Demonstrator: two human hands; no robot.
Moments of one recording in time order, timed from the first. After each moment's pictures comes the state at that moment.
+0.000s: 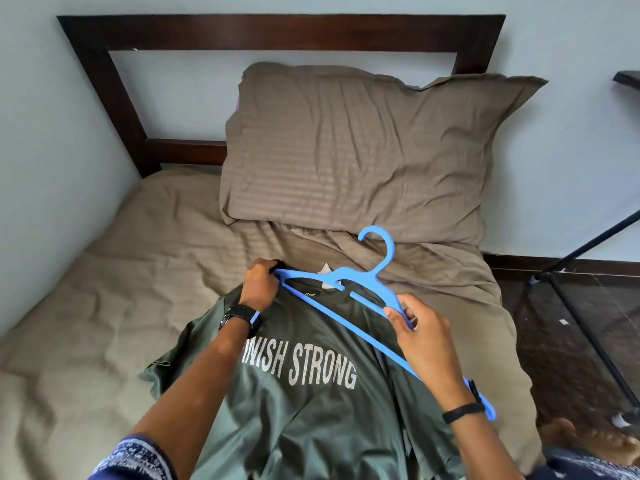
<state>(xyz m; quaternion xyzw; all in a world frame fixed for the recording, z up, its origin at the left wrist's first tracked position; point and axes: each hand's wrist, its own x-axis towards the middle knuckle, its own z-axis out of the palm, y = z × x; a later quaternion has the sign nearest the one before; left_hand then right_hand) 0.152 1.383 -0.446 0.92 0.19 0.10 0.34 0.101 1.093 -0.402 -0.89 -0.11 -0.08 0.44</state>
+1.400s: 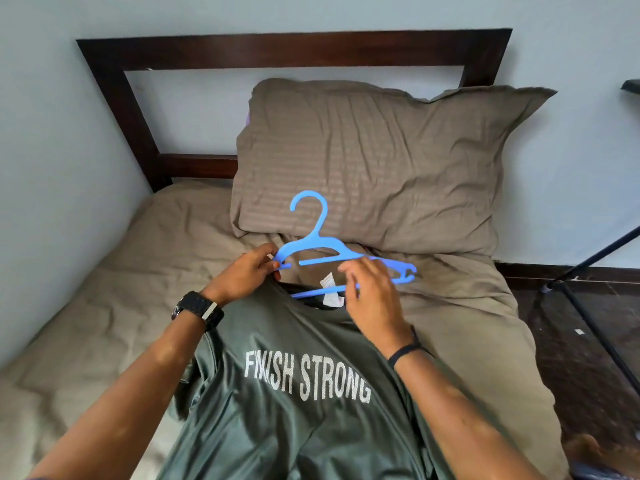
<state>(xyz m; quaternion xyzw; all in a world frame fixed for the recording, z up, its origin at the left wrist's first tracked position) 0.135 1.429 -0.364 0.92 -0.01 0.02 0.38 0.153 1.188 -0.390 -0.85 -0.29 -0.24 0.36</state>
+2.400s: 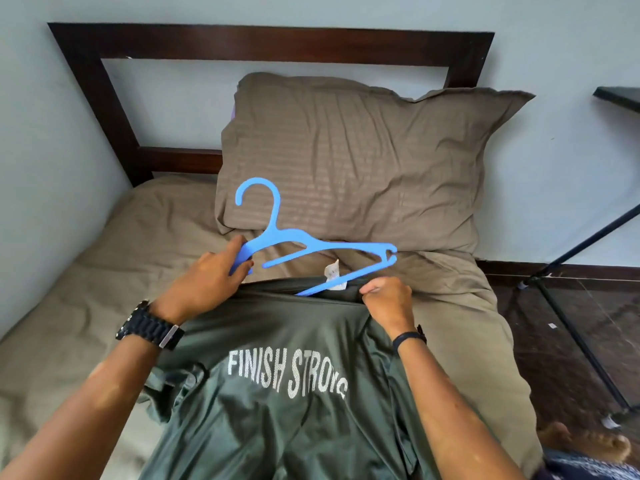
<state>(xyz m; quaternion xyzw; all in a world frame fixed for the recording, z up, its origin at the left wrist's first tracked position) 0.085 1.414 -0.320 0.97 0.03 0.07 0.22 0.172 1.154 -0.406 -0.91 0.01 0.00 0.41</state>
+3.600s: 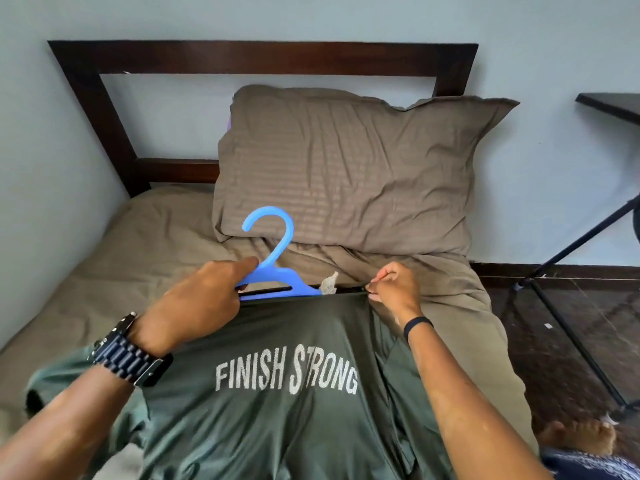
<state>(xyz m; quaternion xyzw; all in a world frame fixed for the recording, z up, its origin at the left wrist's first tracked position) 0.048 1.388 -0.281 0.99 -0.01 0.04 0.16 0.187 1.141 -0.394 -0.79 0.09 0.03 0.61</state>
